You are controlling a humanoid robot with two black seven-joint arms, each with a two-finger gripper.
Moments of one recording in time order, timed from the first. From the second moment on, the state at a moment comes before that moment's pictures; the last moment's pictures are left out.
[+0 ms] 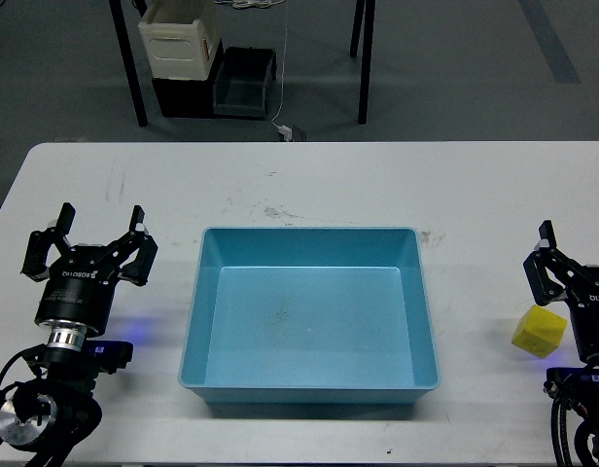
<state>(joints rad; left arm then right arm) 0.11 0.25 -1.18 -1.51 -0.47 -0.46 -0.22 -0.26 0.00 1.52 1.65 0.23 0.27 0.05</state>
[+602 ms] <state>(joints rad) 0.11 0.25 -1.18 -1.50 -0.49 -0.46 -0.23 -0.14 -0.19 1.60 1.63 -0.40 0.27 0.08</state>
